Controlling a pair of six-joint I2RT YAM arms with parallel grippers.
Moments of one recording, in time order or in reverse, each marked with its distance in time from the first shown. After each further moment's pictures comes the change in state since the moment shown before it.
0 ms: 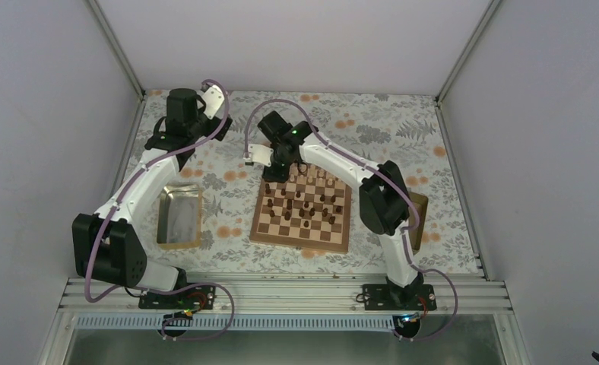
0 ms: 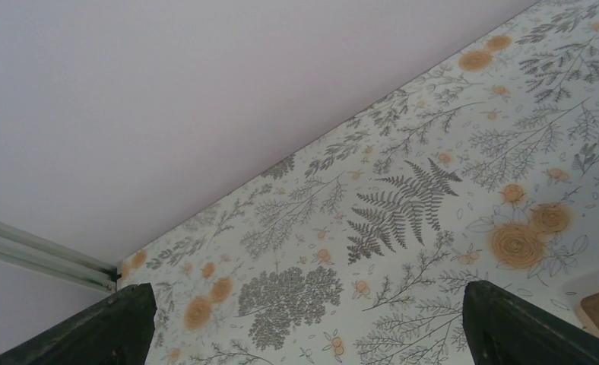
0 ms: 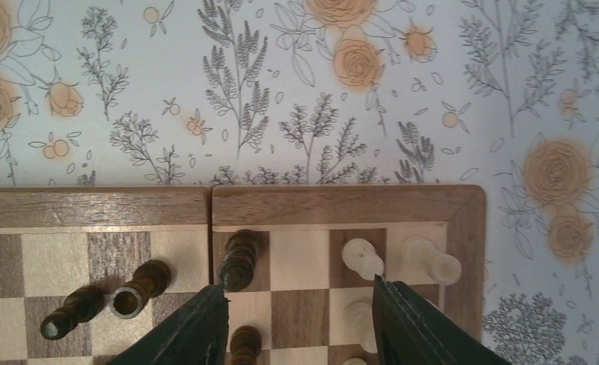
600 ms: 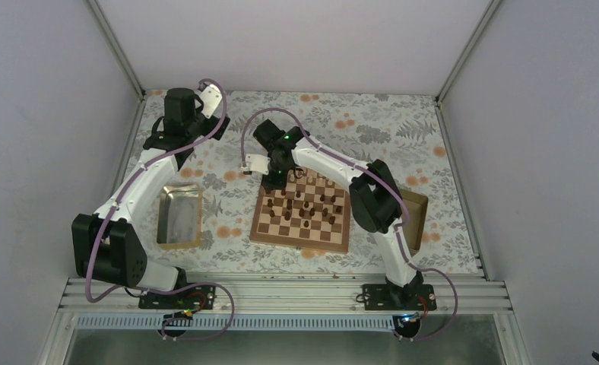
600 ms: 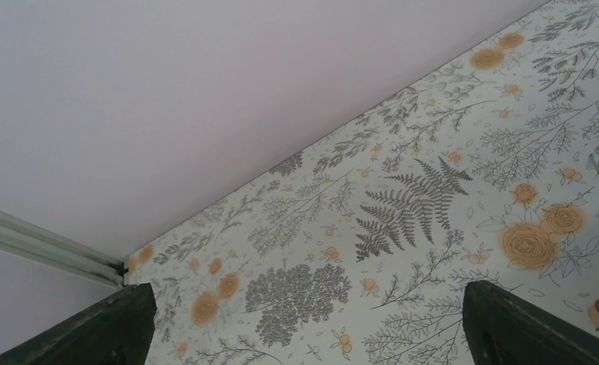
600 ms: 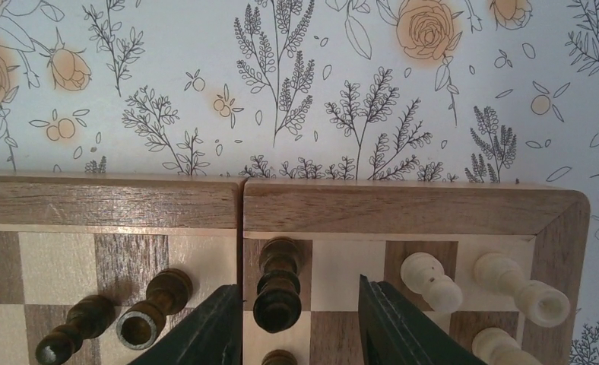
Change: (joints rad) left arm 0.019 0.000 0.000 0.003 -0.006 -0.001; right arm 0.025 0.068 0.006 -0.038 -0.006 -0.003
